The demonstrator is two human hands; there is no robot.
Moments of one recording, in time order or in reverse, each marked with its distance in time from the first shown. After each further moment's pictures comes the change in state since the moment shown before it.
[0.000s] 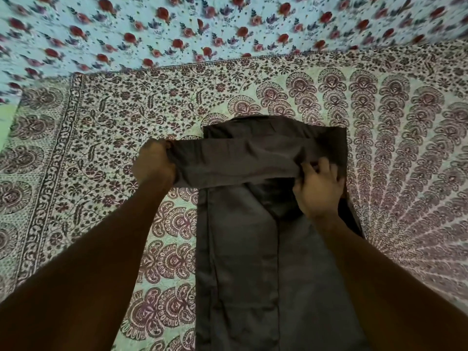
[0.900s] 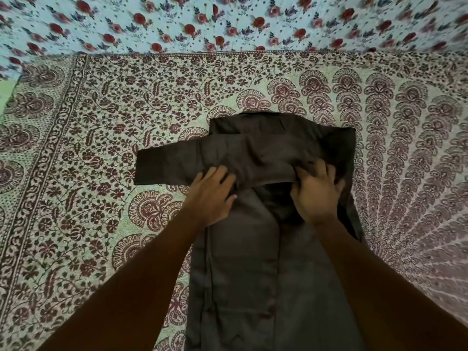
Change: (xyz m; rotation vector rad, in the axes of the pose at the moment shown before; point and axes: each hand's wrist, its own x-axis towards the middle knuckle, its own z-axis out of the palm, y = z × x) left_hand -0.073 0.014 0.087 0.125 -0.047 0.774; right_hand 0.004 -0.011 0.021 -0.023 -0.081 -0.100
